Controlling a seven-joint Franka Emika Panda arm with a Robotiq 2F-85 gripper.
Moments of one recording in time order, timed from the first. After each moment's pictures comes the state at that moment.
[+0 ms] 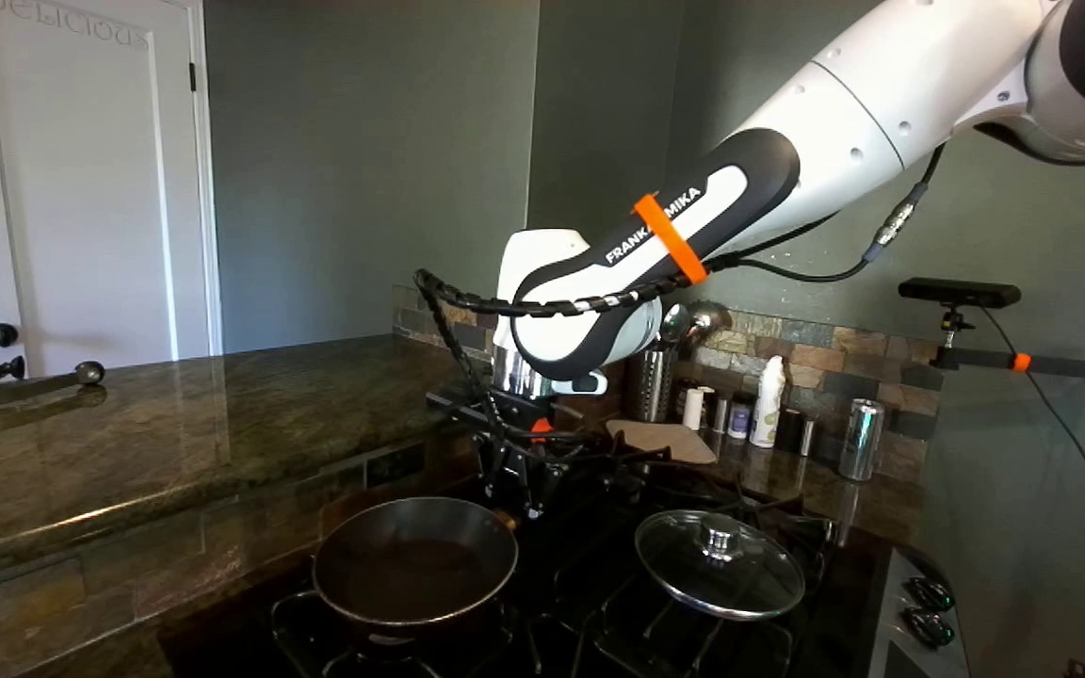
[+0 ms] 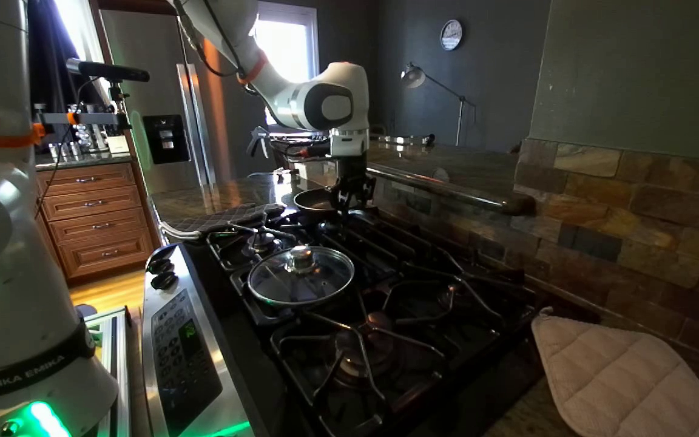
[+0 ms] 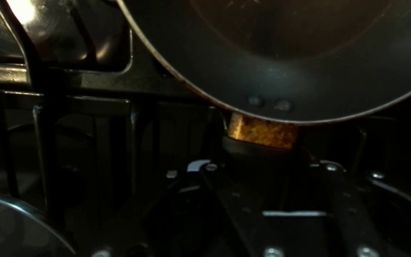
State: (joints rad) arm 0.09 0.22 0.05 -2.09 -0.02 2.37 1.62
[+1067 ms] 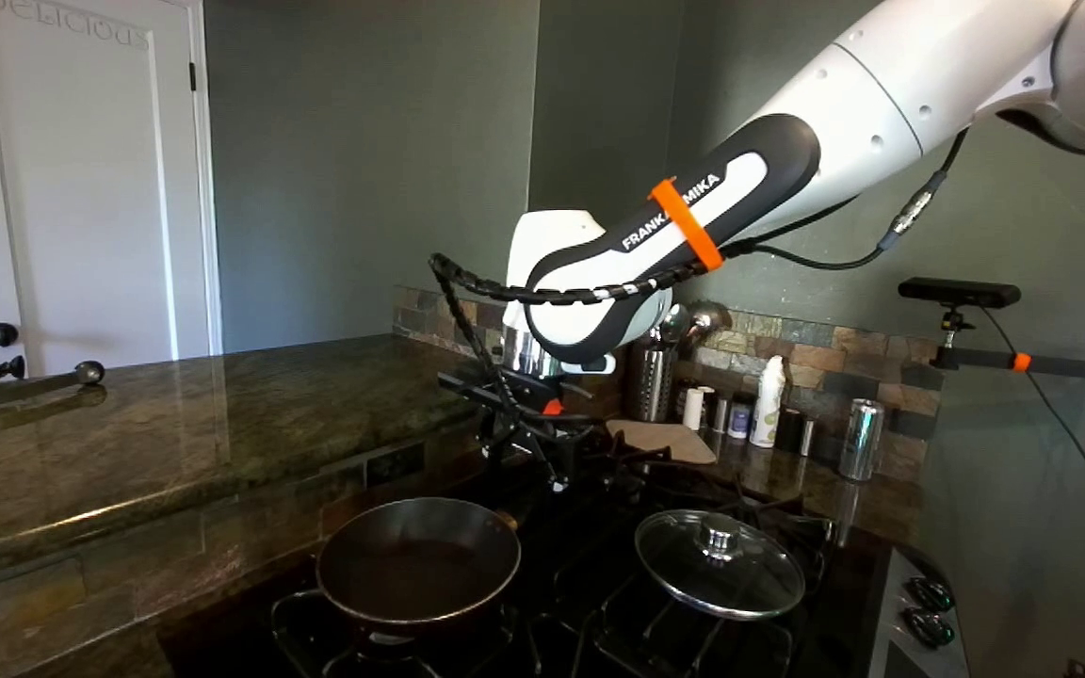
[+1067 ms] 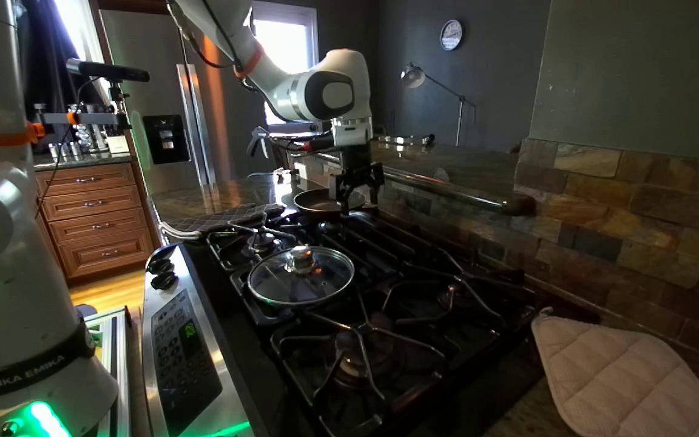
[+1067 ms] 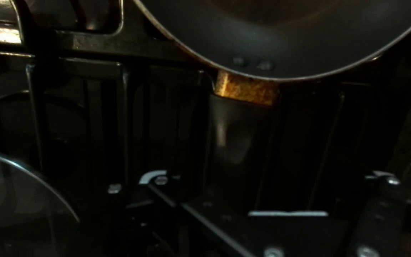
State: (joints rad) arm 0.09 0.17 0.01 -2.10 -0.08 2.37 1.62
